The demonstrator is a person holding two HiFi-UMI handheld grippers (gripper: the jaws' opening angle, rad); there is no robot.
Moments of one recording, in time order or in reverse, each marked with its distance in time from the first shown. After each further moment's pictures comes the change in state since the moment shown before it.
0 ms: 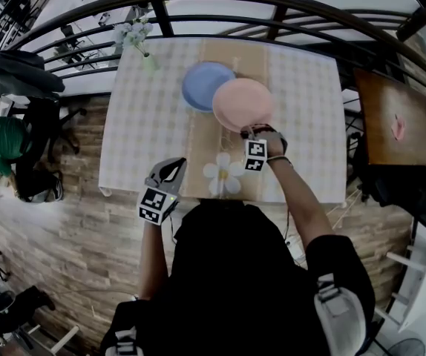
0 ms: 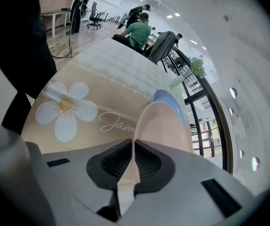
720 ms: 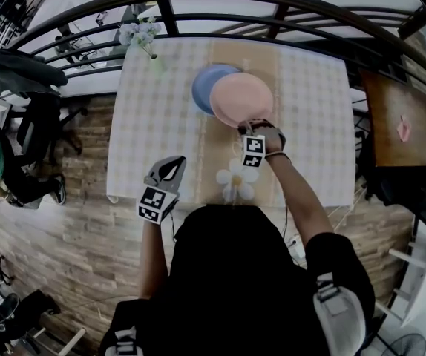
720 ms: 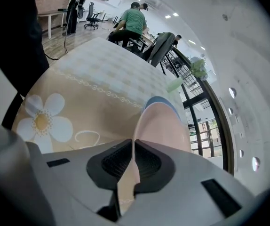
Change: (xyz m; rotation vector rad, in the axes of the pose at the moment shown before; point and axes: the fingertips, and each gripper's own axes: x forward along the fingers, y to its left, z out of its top) left arm -0.004 0.071 -0.010 -0.005 0.008 -0.016; right arm 0.041 -0.038 0.054 0.014 -0.007 -0.008
